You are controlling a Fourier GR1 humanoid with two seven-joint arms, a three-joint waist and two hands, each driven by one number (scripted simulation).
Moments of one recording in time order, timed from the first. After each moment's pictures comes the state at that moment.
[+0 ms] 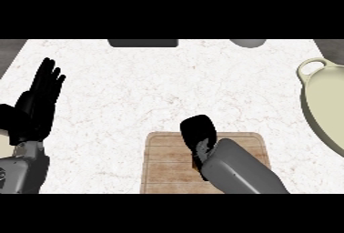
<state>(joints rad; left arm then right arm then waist) -0.22 0.28 0.06 -1.60 0.15 0.19 0.21 -0.61 -0.11 0.71 -1.29 0.60 0.69 0.83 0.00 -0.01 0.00</state>
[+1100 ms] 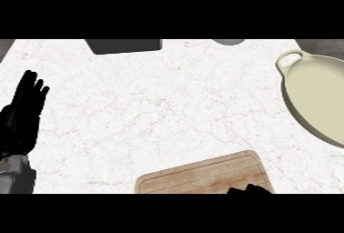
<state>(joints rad) -0.12 0.29 0.12 -1.65 0.15 0.19 0.21 0.06 -0.64 0.73 -2.14 0.66 0.35 0.25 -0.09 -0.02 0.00</state>
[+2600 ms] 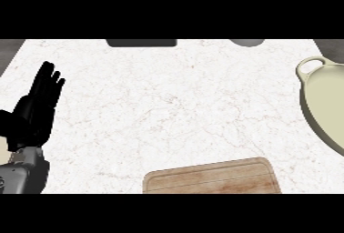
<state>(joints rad) -0.19 0.25 0.07 -1.66 0.11 0.18 0.24 0.28 -0.77 -0.52 -1.86 -0.15 0.21 -0.21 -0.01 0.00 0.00</state>
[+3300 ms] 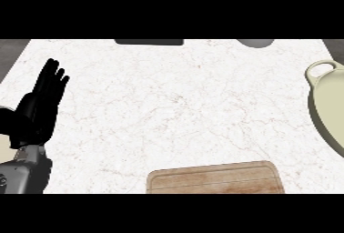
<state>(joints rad) -0.20 0.24 0.07 -1.67 0.11 0.15 0.24 -0.09 -0.81 -0.38 -1.27 0.29 -0.06 -0.45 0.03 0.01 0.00</state>
